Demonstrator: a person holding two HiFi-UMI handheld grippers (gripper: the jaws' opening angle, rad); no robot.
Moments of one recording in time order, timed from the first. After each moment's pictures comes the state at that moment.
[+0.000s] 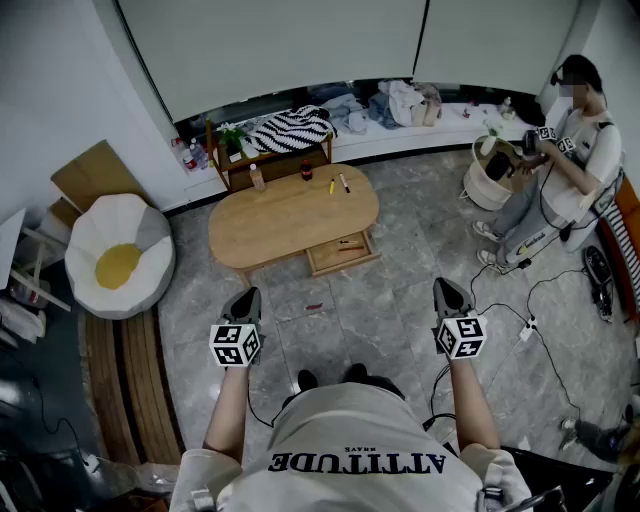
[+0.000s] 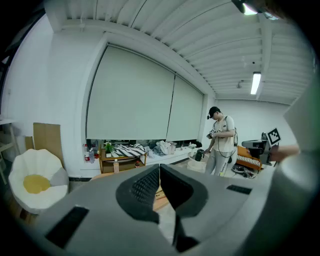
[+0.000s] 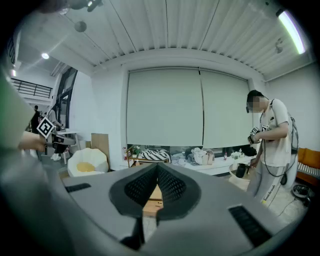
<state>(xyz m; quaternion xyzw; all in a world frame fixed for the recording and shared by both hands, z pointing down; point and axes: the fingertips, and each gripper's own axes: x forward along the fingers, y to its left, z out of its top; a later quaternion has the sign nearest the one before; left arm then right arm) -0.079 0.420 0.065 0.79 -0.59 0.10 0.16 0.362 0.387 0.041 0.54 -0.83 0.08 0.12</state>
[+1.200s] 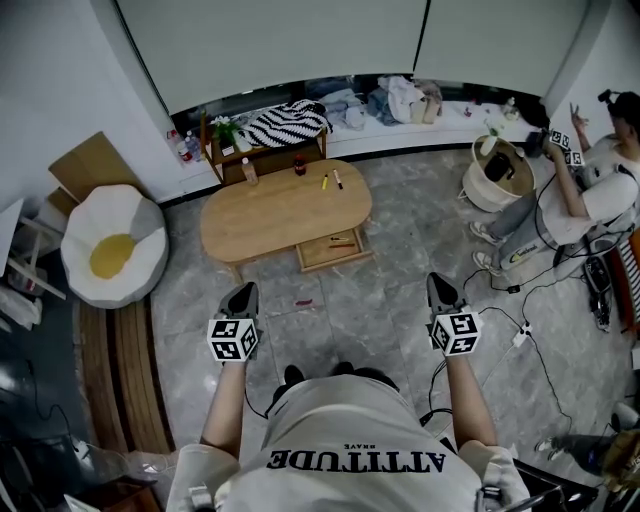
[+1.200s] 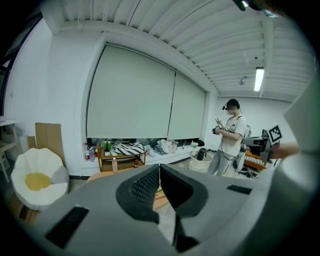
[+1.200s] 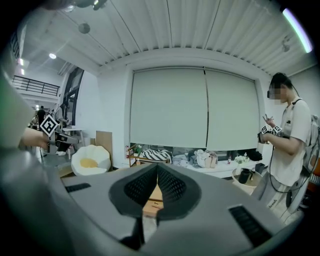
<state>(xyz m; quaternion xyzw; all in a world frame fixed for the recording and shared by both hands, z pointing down) -0.024 0.405 0.079 0.77 -0.60 0.11 0.16 0.400 0.359 0.049 0.51 -0.84 0.06 0.13</state>
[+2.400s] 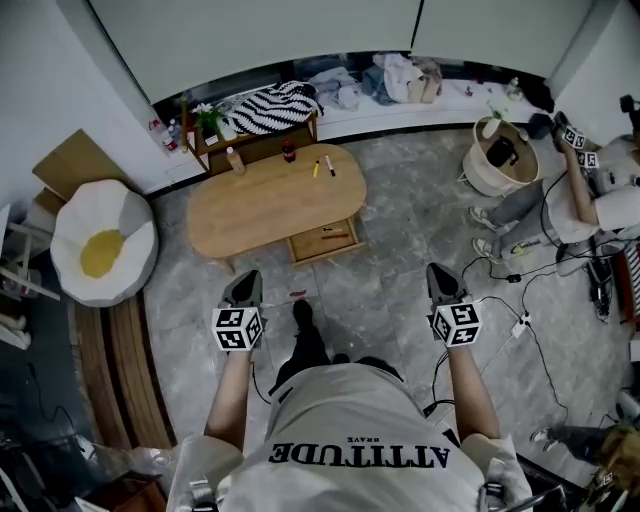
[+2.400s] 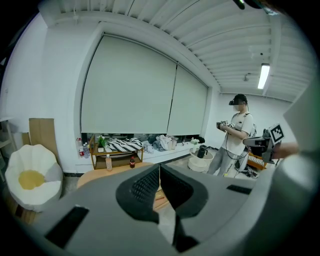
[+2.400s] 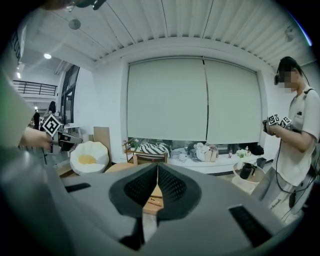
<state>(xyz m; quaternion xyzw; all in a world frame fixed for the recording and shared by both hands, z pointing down) 0.011 0.310 0.119 0.77 -0.59 0.12 0.19 0.423 0.276 0.088 0.51 -0.84 0.09 0.16</state>
